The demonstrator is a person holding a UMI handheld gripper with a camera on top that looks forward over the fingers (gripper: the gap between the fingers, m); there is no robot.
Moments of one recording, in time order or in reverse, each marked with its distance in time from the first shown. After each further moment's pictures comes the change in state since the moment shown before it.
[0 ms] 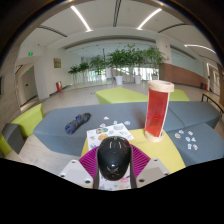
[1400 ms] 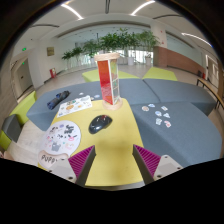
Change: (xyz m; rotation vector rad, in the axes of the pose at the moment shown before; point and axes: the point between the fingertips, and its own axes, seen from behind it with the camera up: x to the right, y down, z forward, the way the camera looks) arm 0.184 0.105 -0.096 -0.203 0.036 0.024
